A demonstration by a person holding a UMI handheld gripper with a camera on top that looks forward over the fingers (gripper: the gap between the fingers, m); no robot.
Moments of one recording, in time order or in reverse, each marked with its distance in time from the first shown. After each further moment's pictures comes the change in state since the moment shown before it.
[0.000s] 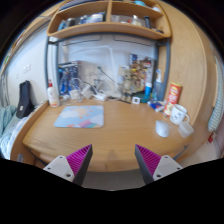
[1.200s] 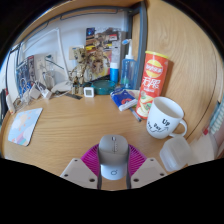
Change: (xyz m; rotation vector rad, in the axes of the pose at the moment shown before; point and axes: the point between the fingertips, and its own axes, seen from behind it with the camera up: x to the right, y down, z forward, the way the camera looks) arm 0.235 -0.014 0.196 -0.144 0.121 0.077
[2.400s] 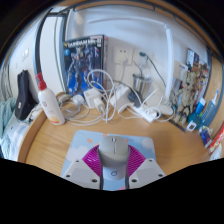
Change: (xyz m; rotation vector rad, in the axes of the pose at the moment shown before) arm -0.430 -0.081 0.010 -0.030 -0.256 -0.213
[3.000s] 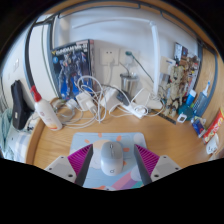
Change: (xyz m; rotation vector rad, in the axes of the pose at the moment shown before) arm 0.013 -0.007 -0.034 -0.055 0.073 0.111
